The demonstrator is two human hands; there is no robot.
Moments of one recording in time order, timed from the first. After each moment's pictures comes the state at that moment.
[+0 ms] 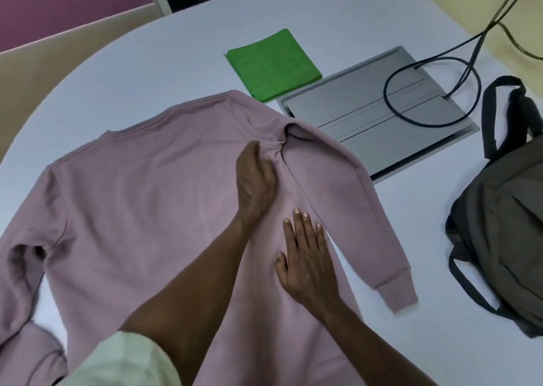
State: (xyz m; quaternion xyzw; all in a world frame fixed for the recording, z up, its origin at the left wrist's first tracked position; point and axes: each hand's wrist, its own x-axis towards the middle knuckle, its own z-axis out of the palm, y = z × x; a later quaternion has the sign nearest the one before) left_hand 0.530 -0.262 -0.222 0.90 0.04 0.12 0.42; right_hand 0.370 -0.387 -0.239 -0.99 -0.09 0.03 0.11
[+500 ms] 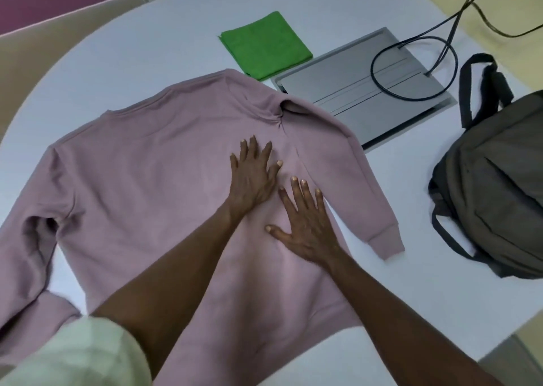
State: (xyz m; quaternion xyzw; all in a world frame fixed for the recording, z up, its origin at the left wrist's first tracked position) left_hand 0.481 -0.237 -0.206 0.97 -0.08 -0.10 0.18; right_hand 0.373 -0.394 -0.233 -0.98 -0.11 0.10 0.10
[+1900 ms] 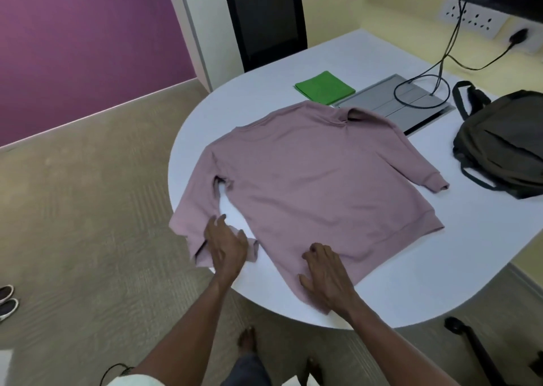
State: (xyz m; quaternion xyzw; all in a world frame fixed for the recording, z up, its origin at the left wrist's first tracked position) left_hand 0.175 0.110 -0.144 0.93 0.16 0.05 0.34; right_hand 0.087 -0.126 -0.160 -0.98 -0.09 0.04 0.14
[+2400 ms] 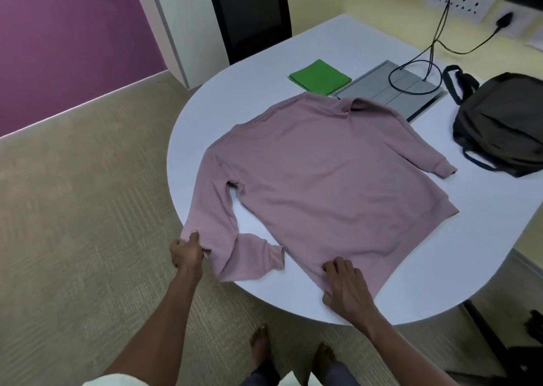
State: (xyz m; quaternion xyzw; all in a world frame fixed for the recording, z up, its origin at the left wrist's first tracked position) left_hand 0.253 0.269 -0.189 0.67 0.44 -0.06 0.60; right_hand 0.078 -0.069 -0.189 -0.99 -0.01 0.07 0.10
